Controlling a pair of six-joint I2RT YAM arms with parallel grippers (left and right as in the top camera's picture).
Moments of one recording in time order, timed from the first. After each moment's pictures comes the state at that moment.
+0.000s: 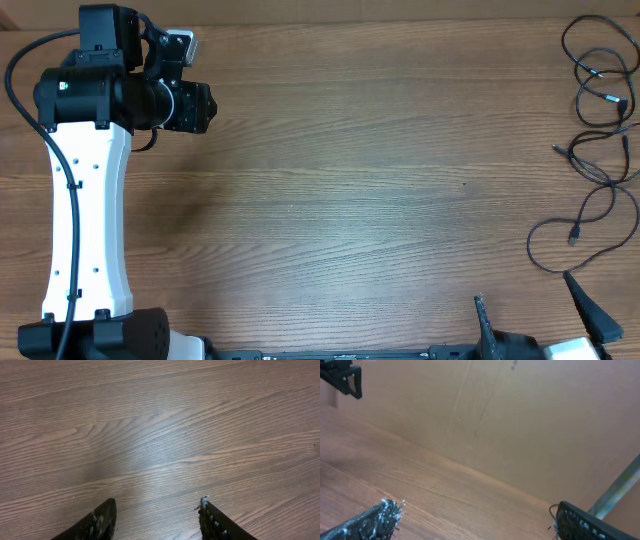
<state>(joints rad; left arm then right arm) 0.04 1.64 1.86 -1.29 0.27 0.14 -0.17 0.01 1.00 -0.99 -0.43 -0.34</state>
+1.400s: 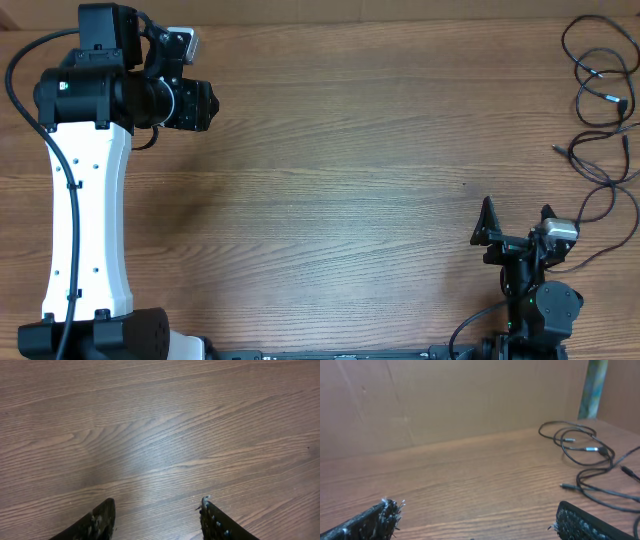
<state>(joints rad) 0.04 1.64 1.86 -1.27 0.29 0.14 -0.18 0.01 0.06 -0.12 -0.07 0.11</state>
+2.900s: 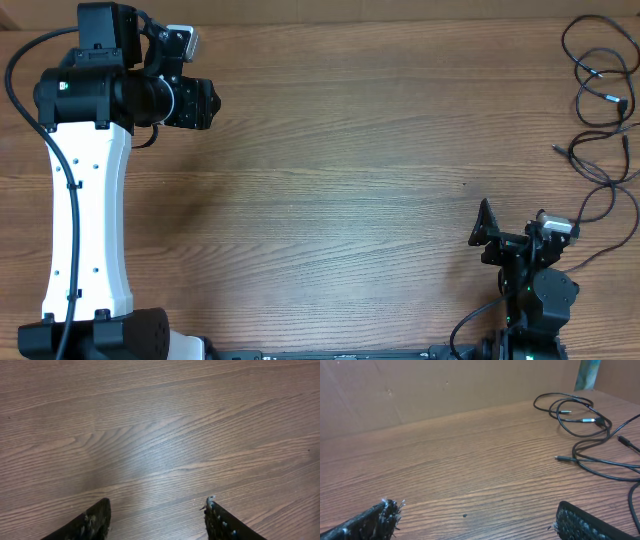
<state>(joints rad) 0.04 1.64 1.86 -1.25 0.29 0.14 -0.17 0.13 0.06 -0.13 -0.04 0.12</state>
